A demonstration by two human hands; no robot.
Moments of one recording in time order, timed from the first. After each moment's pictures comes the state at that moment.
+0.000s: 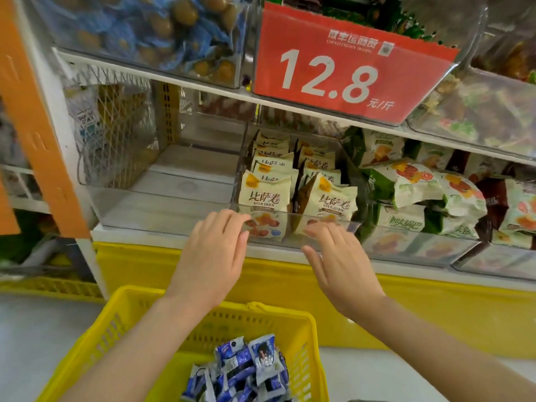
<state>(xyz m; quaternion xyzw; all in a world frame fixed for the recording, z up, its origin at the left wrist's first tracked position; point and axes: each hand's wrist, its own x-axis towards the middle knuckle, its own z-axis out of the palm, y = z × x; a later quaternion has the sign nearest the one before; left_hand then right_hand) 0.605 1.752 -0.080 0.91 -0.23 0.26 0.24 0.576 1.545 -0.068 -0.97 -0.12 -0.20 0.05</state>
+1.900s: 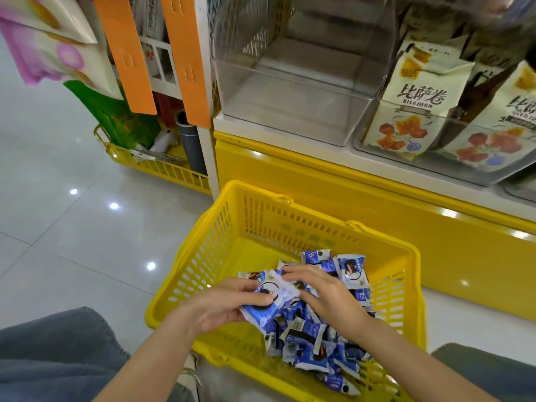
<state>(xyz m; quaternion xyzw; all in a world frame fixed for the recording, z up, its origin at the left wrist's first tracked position) 0.490 1.881 -0.251 0.55 0.17 -0.43 0.70 0.513 1.660 -0.270 -0.88 -0.29 0.15 0.36</state>
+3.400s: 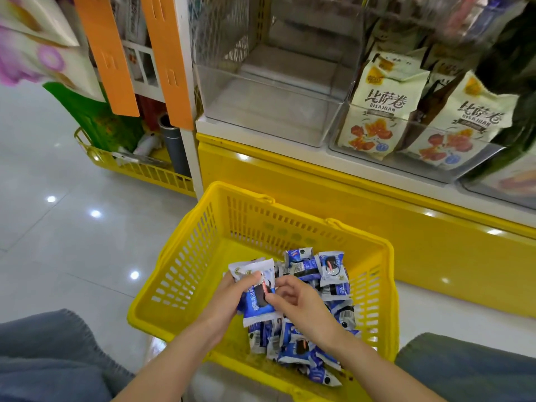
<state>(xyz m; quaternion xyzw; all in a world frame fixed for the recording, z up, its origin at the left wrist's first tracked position) 0.472 1.837 -0.266 0.57 0.21 -0.19 0.77 0.477 1.680 -0.254 -0.80 -0.03 0.27 0.54</state>
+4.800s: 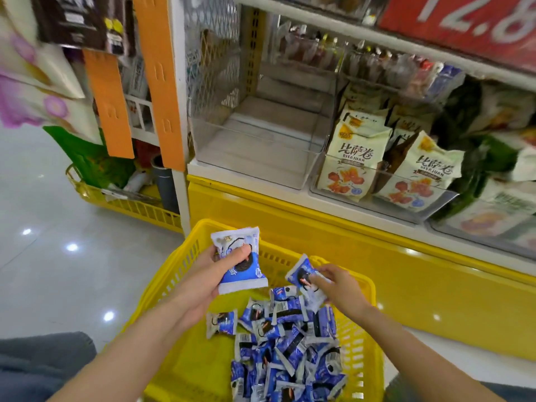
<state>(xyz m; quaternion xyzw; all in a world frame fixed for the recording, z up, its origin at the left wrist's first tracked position) 0.527 1.856 -0.173 0.56 0.14 -0.15 0.81 0.566 1.605 -0.224 -0.91 0.06 0.16 0.39</state>
